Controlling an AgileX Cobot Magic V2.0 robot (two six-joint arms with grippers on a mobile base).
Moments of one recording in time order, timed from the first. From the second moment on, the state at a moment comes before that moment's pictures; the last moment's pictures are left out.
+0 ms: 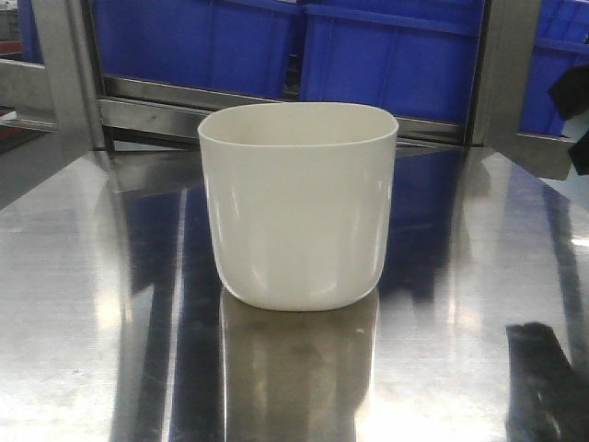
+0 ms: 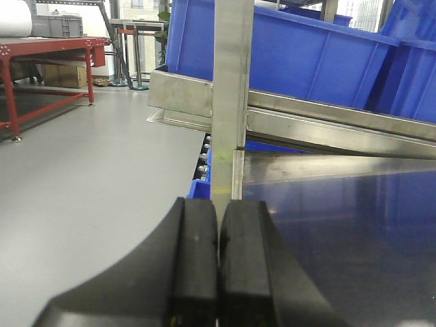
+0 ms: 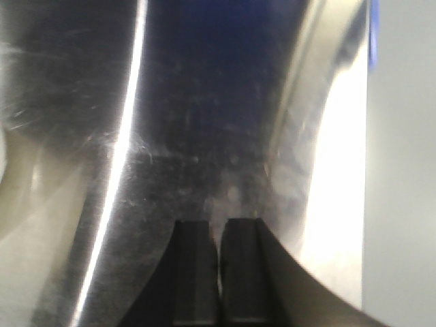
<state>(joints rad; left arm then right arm) 0.00 -0.01 0.01 -0.08 0.05 0.04 0.38 1.19 -0.72 -0.37 0.43 0.50</state>
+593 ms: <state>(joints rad) 0.00 -0.01 0.01 -0.08 0.05 0.04 0.69 1.39 -1.25 -0.35 0.95 0.71</state>
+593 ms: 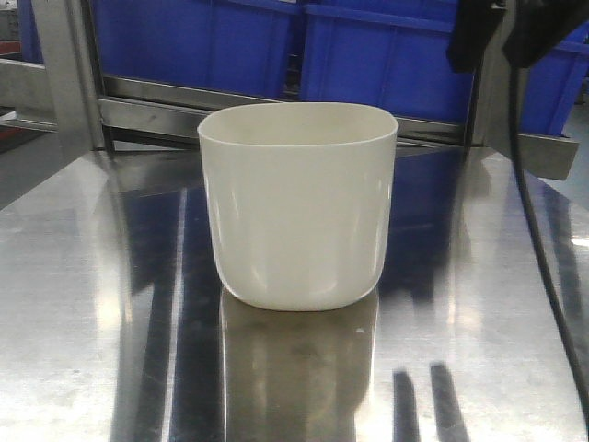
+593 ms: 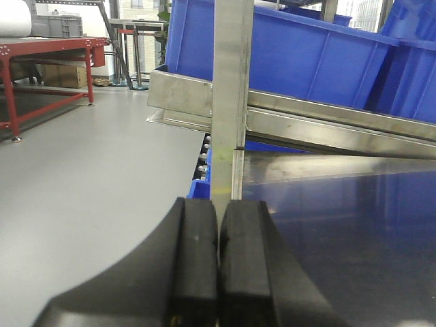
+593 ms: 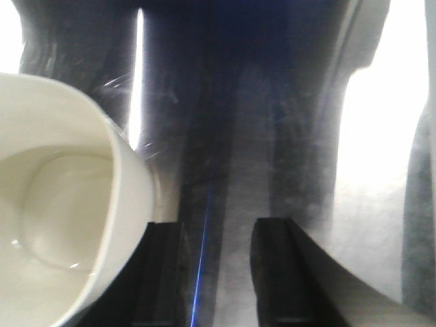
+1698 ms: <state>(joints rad) 0.00 -0.01 0.01 -0.08 0.05 0.04 0.71 1.72 -1.49 -0.27 1.09 0.77</state>
